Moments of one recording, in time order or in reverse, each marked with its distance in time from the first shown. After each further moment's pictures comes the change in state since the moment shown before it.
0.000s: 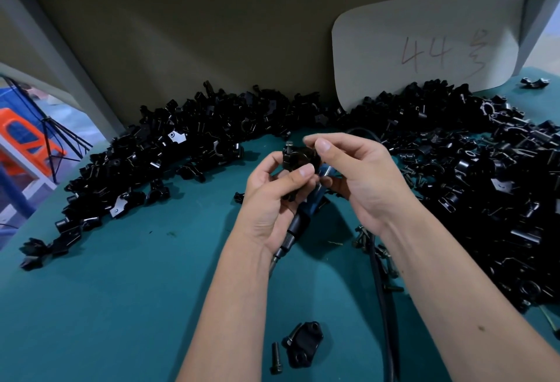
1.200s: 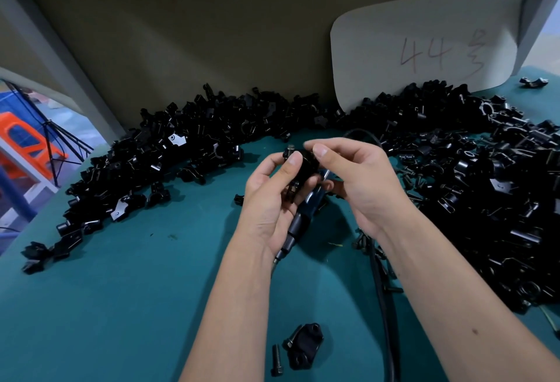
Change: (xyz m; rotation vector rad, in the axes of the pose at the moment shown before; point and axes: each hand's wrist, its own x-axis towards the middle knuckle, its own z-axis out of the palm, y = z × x) left_hand -0.003 0.003 0.008 -0.003 0.107 -0.021; right_hand 0.000 0.004 0.002 -0.005 0.050 0.009
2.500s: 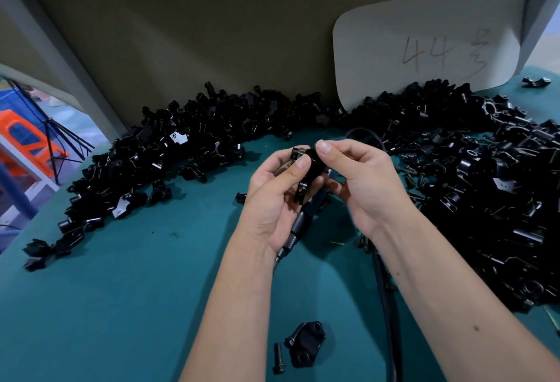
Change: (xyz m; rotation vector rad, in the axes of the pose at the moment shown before) left_hand 0.003 -0.002 -0.004 0.010 -0.081 0.006; right_hand -0.001 0.002 0.005 0.145 0.050 0.040
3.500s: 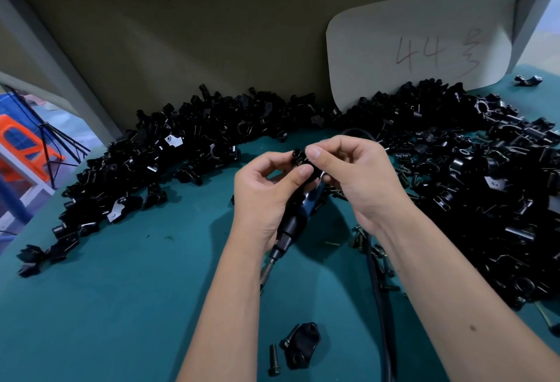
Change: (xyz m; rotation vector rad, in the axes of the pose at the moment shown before) left_hand 0.006 -0.006 -0.004 0.275 0.053 0.281; right_hand 0.008 0.001 -0.010 -0.201 -0.055 -0.165
